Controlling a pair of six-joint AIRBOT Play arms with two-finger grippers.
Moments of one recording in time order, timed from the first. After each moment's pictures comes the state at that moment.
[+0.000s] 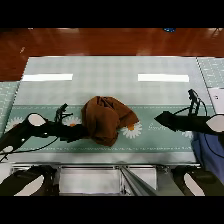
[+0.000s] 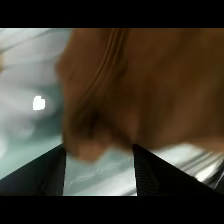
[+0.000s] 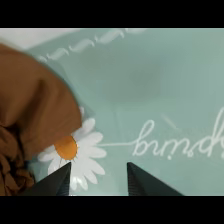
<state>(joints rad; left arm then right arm) -0.18 -1.08 0.41 0.72 -0.97 -1.41 -0.01 -0.74 0.47 -0.98 0.95 1.64</state>
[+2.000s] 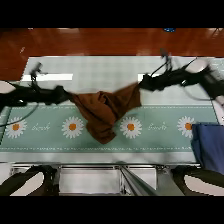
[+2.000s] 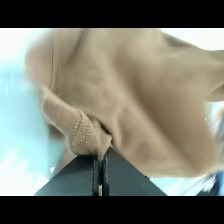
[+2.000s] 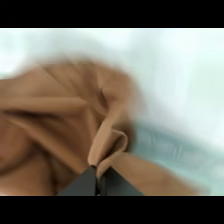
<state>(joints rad) 0.10 -1.10 0.88 0.67 -1.10 -1.27 0.10 -1.36 1.25 -0.77 1.10 1.38</state>
